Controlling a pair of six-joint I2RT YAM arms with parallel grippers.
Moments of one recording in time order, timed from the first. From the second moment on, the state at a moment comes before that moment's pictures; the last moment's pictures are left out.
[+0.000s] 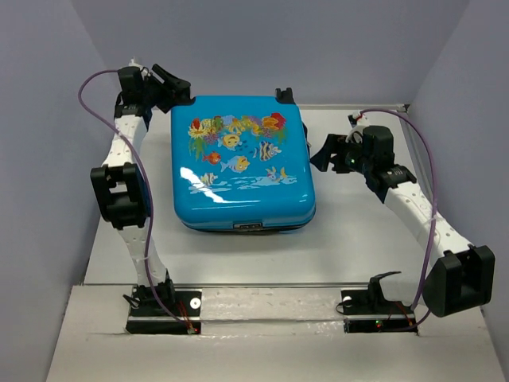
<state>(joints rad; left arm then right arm) 0.10 2.02 1.84 -0.12 0.47 -0.88 0.24 1.26 1.03 -0.23 -0.32 0.35</state>
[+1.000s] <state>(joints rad) 0.11 1.81 1.98 -0.29 0.38 -0.74 0.24 1.27 1.03 -0.24 -0.32 0.38</state>
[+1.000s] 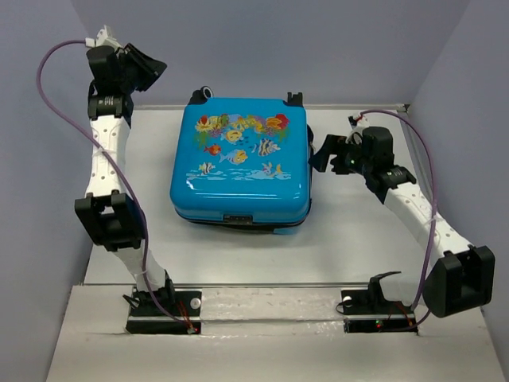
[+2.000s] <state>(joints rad) 0.04 2.42 2.23 -0.10 0.61 -0.73 0.24 1.22 0.96 -0.21 -0.35 0.39</state>
